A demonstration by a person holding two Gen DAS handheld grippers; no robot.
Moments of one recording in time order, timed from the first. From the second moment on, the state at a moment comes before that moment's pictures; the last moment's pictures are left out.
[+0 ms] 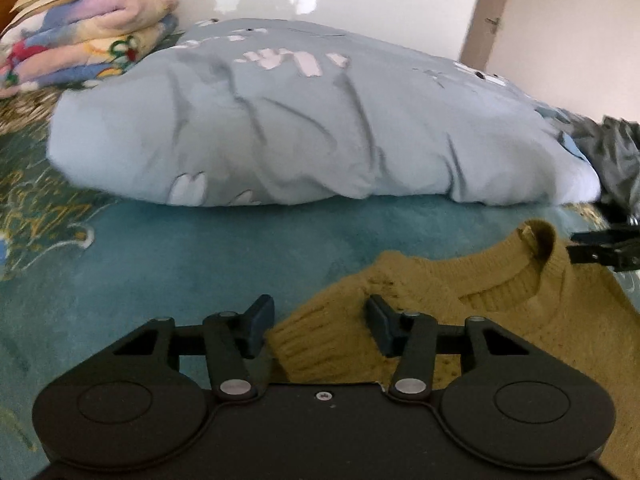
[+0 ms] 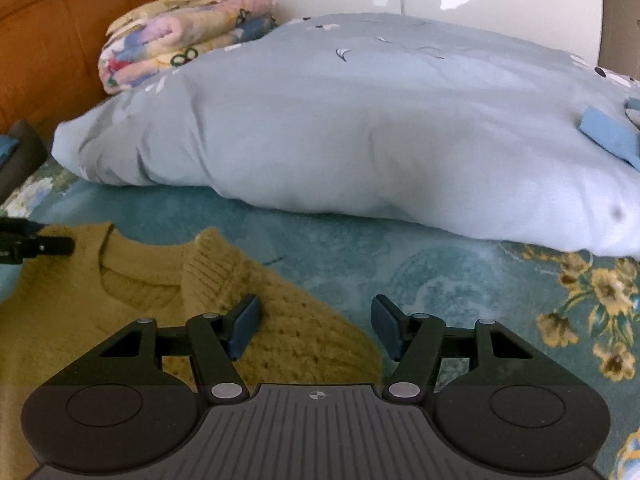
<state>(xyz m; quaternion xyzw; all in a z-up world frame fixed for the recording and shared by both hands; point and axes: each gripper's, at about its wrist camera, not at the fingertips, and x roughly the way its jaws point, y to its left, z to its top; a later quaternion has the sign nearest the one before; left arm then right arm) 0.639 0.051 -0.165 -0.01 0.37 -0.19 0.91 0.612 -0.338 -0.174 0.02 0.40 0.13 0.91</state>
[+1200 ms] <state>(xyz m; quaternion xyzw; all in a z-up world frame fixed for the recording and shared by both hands) 0.504 0.126 -0.153 -0.07 0.47 -0.18 0.86 0.505 -0.384 -0.151 0.09 0.38 0.11 0.91</state>
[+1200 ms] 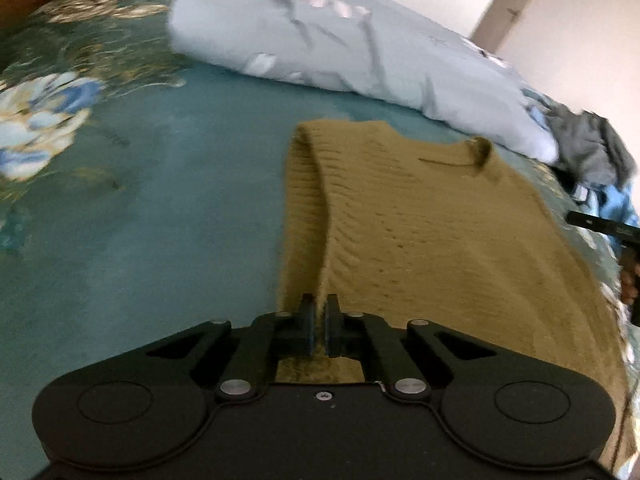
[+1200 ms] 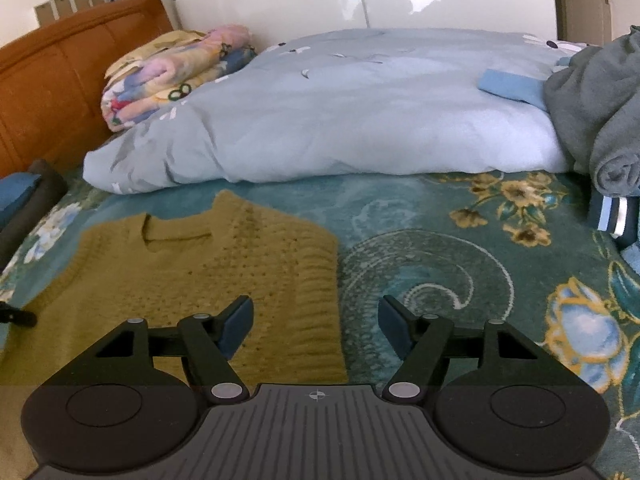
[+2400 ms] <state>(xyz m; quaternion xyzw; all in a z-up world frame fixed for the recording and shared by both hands) 0.622 0.046 -0.157 0.04 0.37 -0.18 0.91 0.617 -0.319 -0.171 0.00 0.41 0.16 0.90</state>
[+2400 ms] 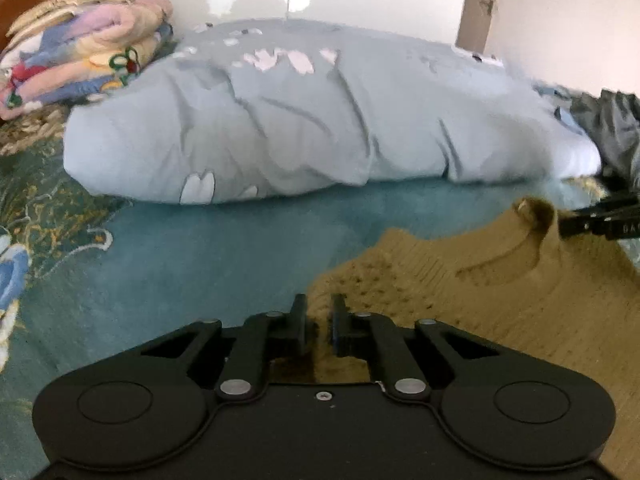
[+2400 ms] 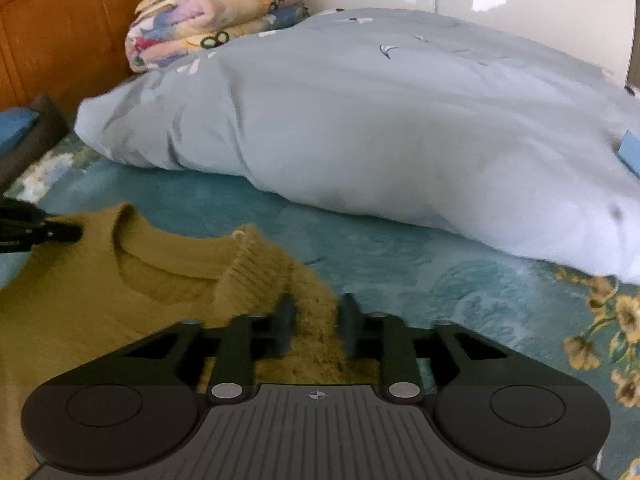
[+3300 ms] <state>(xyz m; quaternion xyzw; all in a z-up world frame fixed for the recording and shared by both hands) 0.261 0.085 -0.055 -0.01 0.27 -0.26 0.93 0.275 -0.342 -0.052 0.03 0.33 0.21 0.92</state>
